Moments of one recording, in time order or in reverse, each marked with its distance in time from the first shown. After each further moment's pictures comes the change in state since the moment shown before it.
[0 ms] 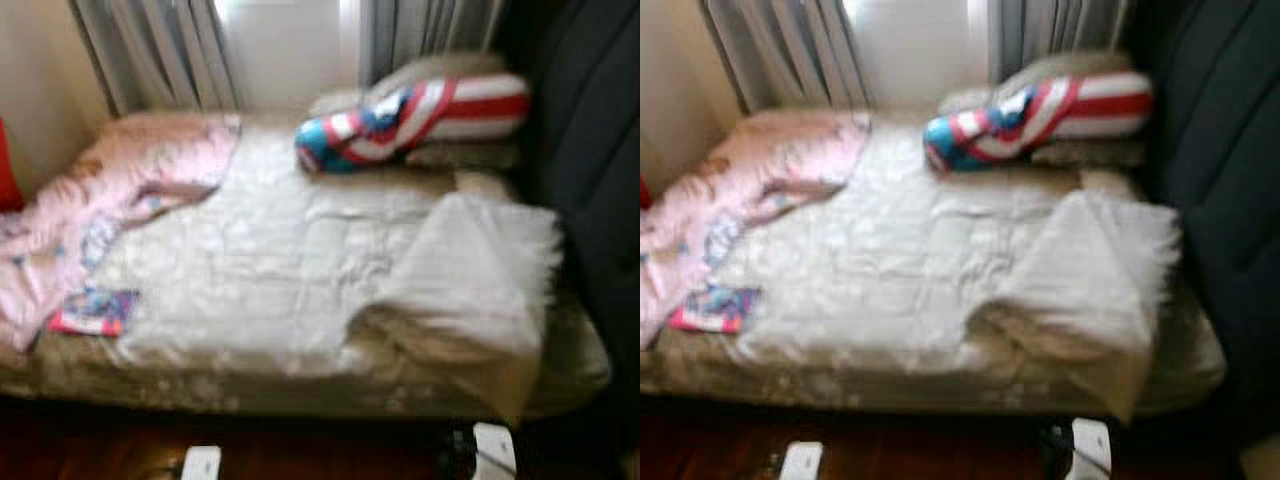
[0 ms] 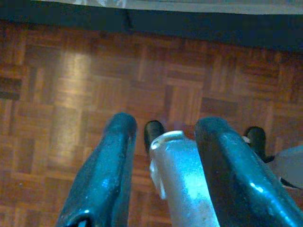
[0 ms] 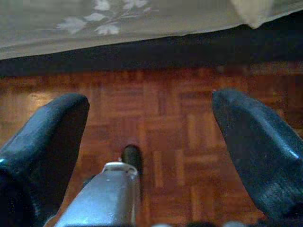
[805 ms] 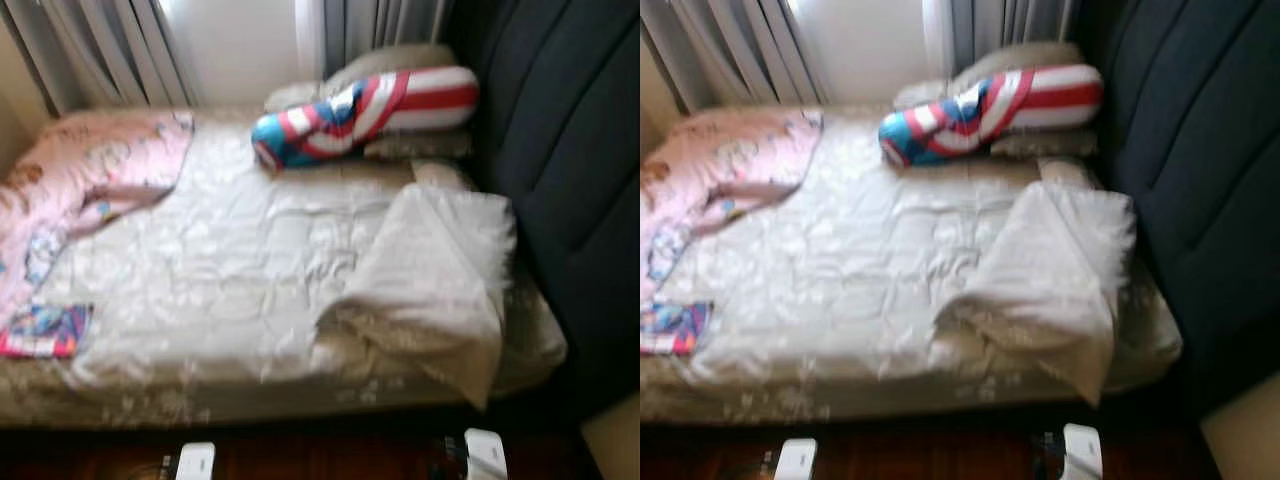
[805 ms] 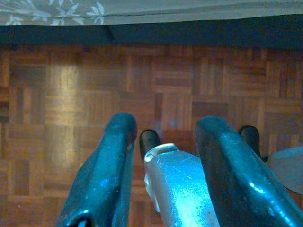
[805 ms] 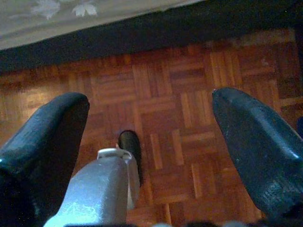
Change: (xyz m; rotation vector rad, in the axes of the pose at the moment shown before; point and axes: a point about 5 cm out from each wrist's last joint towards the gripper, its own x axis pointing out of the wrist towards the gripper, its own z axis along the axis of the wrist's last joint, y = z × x) left arm 0.000 0.004 0.000 -0.011 -0.003 0.015; right arm -0.001 0.005 -0.008 0.009 0.034 0.012
